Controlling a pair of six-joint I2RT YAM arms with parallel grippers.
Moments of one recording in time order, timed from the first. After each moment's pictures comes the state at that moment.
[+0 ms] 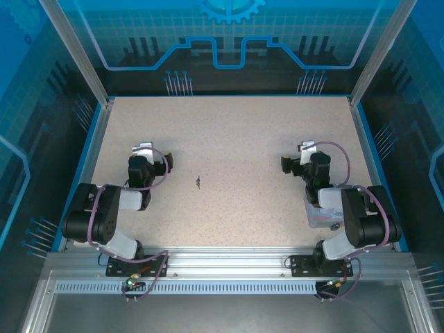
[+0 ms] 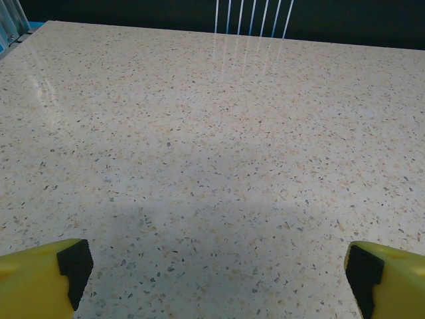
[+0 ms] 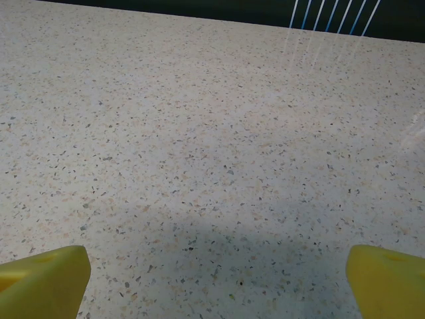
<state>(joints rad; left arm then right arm) -0.02 1.55 0.38 0.81 -0.08 -0.11 0.06 1.51 0.42 0.66 0.00 -0.07</state>
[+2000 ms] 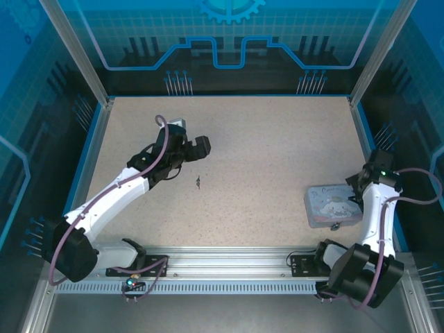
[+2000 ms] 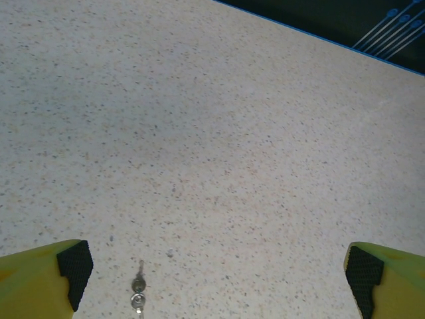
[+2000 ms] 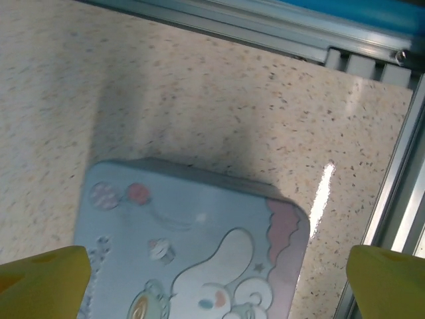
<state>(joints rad) -0.50 1.27 1.04 -0.42 -0.15 -0.64 -0.52 1.08 0.89 -1.07 0.22 0.81</state>
